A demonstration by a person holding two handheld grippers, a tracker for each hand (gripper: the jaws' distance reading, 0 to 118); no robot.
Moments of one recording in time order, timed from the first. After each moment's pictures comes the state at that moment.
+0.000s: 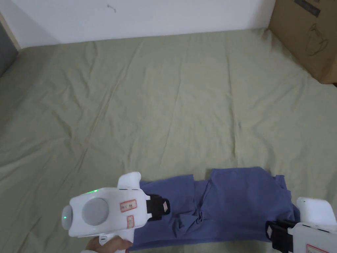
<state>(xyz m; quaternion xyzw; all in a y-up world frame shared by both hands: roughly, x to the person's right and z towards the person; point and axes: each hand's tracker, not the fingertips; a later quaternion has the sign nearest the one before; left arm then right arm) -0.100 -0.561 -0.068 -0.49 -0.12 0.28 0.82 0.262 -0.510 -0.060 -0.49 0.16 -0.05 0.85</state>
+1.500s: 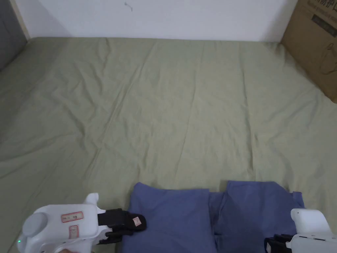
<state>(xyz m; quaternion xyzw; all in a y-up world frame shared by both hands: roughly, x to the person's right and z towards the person) -0.261 -0.629 -0.024 -0.46 -0.15 0.52 0.70 0.201 -0.502 -0.071 -0.54 0.18 0.02 0.82</state>
